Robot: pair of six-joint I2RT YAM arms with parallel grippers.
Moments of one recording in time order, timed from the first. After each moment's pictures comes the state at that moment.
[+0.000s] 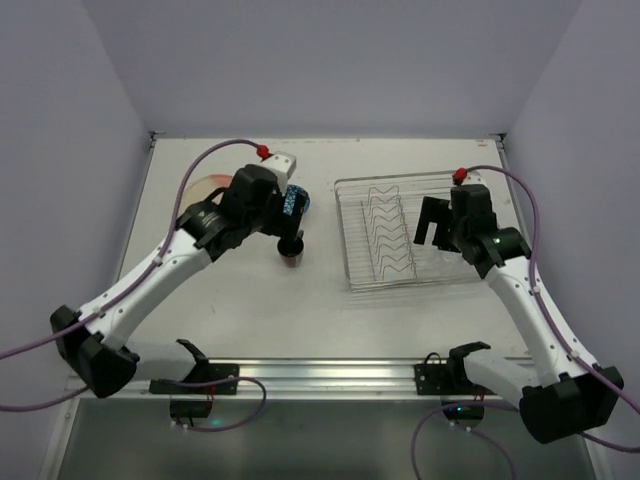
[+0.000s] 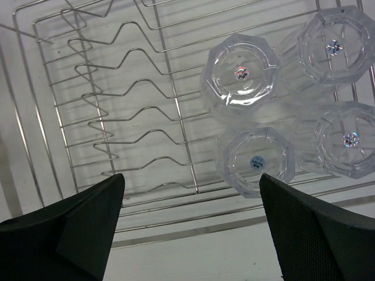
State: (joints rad) left arm -0.68 1.34 1.36 -0.74 -0.20 -0.20; right arm 0.26 1.02 1.02 -0.77 0.19 0.36
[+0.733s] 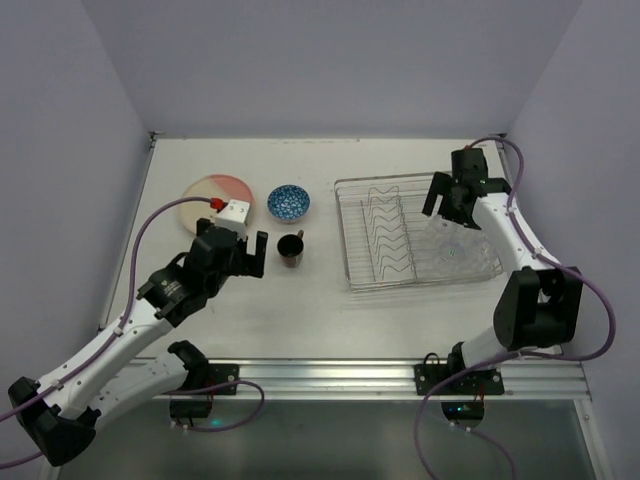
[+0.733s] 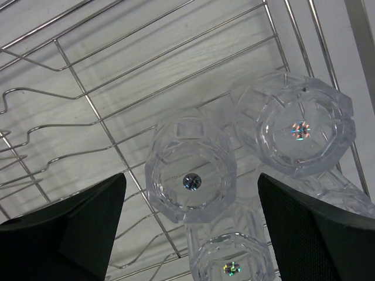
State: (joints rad) left arm -0.68 0.82 0.80 -0.56 -0.41 -0.23; right arm 0.06 1.52 1.26 -0.74 0.21 0.37
